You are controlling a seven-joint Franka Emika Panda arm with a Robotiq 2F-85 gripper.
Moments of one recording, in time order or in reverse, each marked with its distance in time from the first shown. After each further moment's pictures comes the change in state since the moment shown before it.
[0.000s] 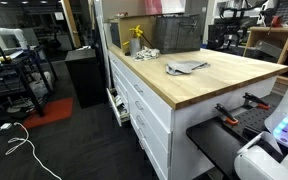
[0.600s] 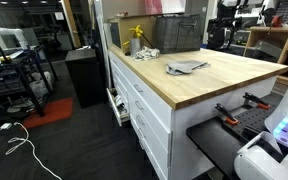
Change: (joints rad) arm 0.055 -0.212 0.155 -0.088 0.007 -0.120 -0.136
